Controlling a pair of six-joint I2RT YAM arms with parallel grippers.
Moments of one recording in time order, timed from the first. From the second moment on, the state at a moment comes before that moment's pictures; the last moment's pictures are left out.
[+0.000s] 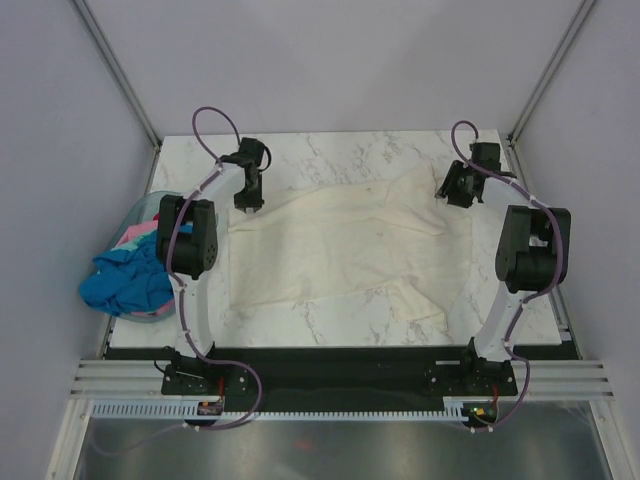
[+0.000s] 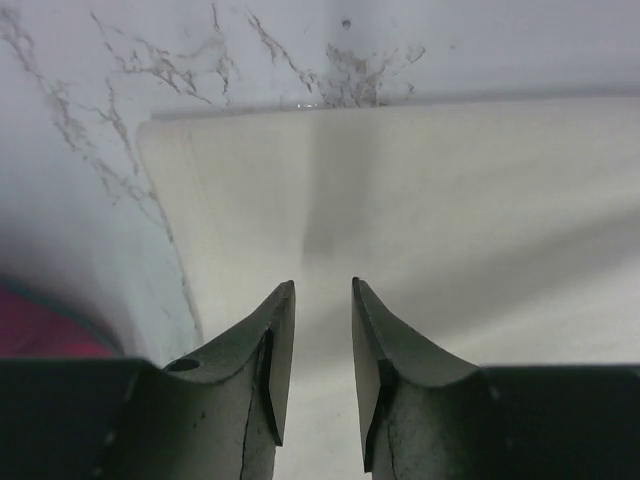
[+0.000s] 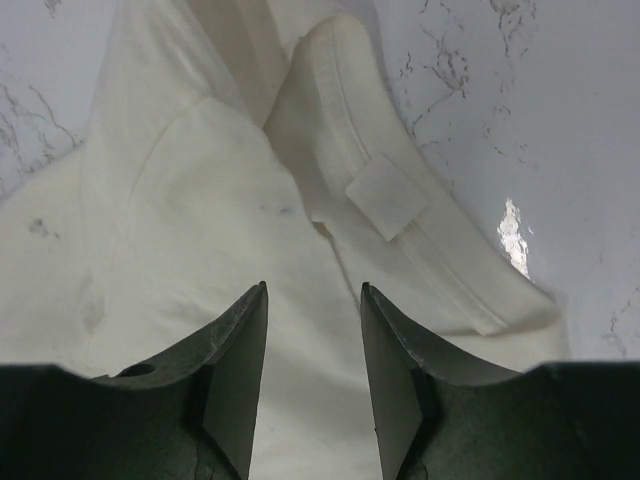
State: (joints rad) left arm -0.21 2.12 1.69 -0.70 -0.23 -0.20; right arm -0.10 1.92 1.38 -0.32 -0.16 0.38
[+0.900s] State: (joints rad) left arm -0.21 2.22 1.90 -0.72 -0.27 -0.23; right arm -0.16 1.90 1.25 -0.33 0.13 0.44
